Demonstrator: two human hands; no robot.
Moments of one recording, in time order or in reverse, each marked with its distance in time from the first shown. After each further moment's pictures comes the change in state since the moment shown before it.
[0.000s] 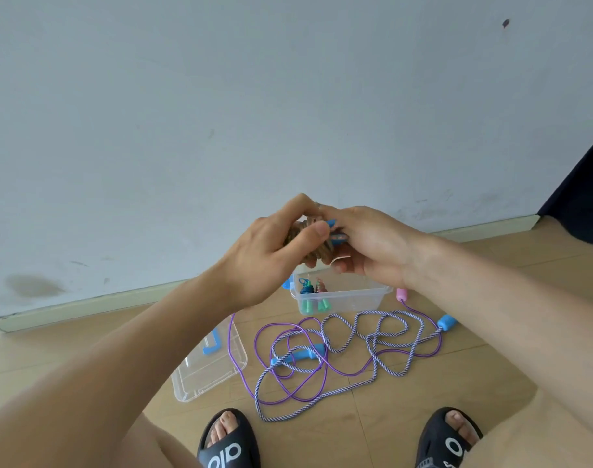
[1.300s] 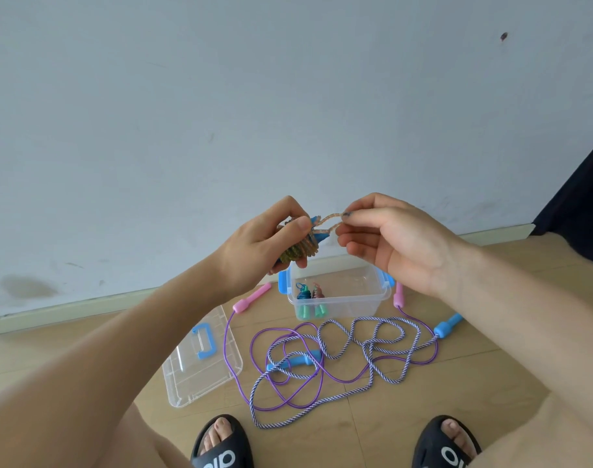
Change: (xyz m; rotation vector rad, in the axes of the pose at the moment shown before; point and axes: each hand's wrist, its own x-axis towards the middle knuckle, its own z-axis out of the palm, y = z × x) left_hand 0.007 -0.007 -0.013 -0.189 -0.037 -0.147; right_hand -0.022 -0.013 -0.015 0.389 0.262 -0.028
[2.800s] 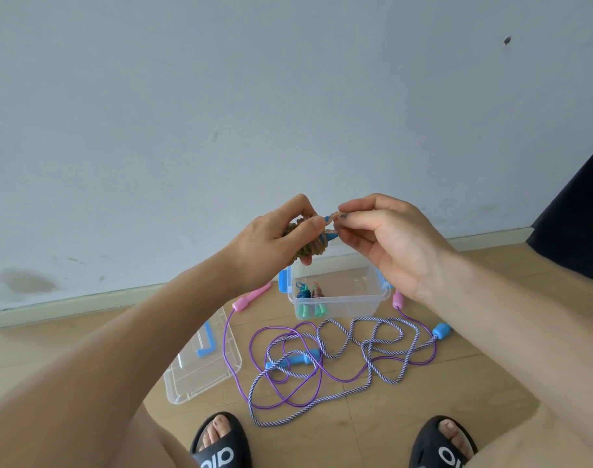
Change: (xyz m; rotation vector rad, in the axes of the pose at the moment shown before) left_hand 0.006 0.001 0.005 0.117 0.038 0.004; right_hand 0.004 0.012 0.010 0.057 0.113 -0.113
